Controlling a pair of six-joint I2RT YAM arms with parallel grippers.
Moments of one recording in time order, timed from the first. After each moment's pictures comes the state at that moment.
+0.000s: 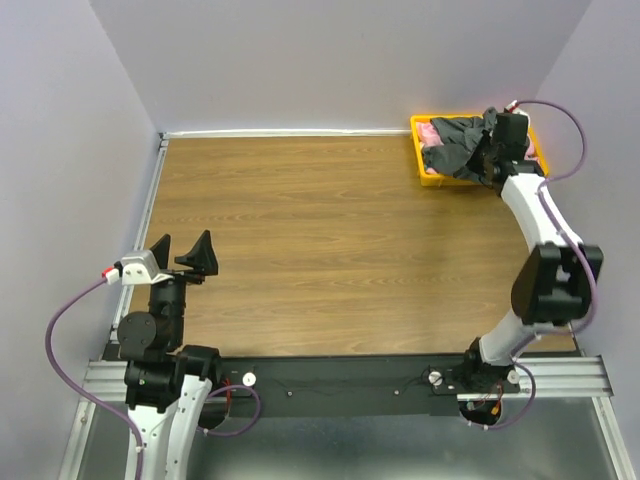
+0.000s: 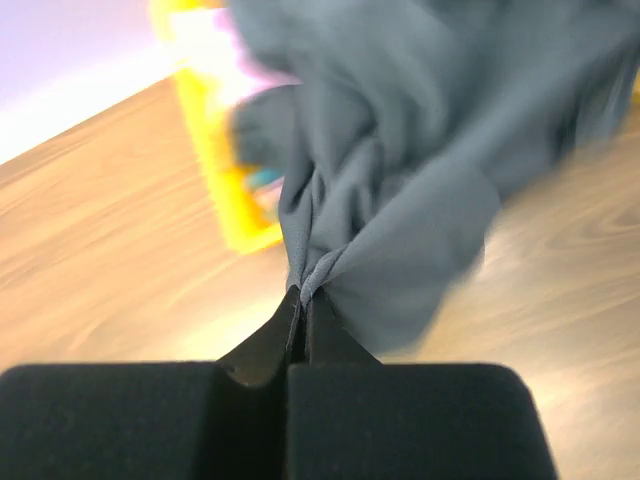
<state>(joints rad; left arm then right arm) -0.12 0.07 0.51 -0.16 -0.12 -0.25 -0.06 1.71 1.43 -0.32 0.09 0.35</state>
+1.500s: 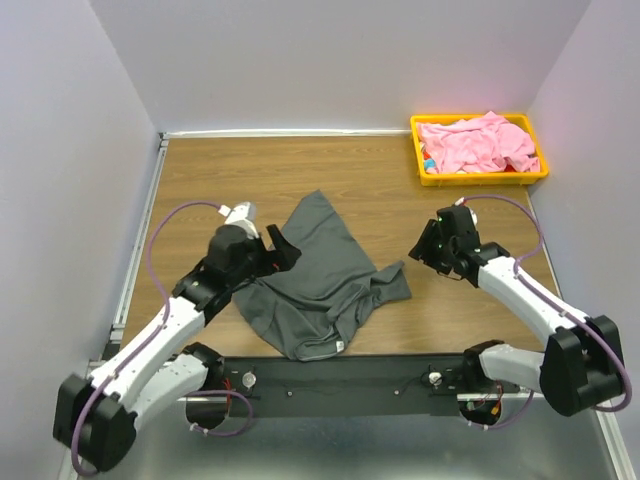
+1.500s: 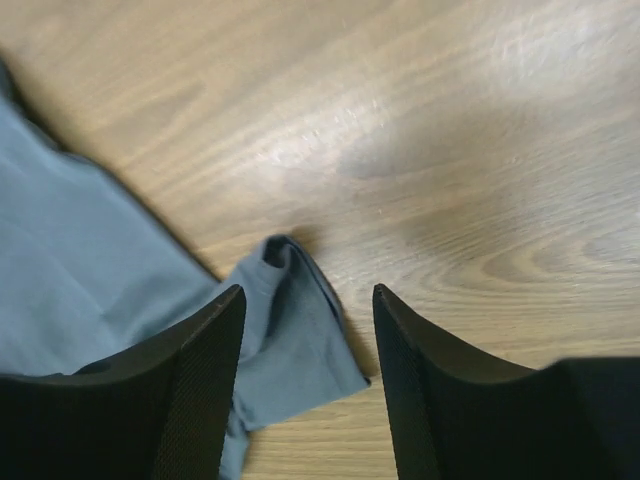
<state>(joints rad) -0.46 0.83 0.57 -0.19 0.08 -0.66 0.32 1.17 0.71 -0.41 0.09 0.71</state>
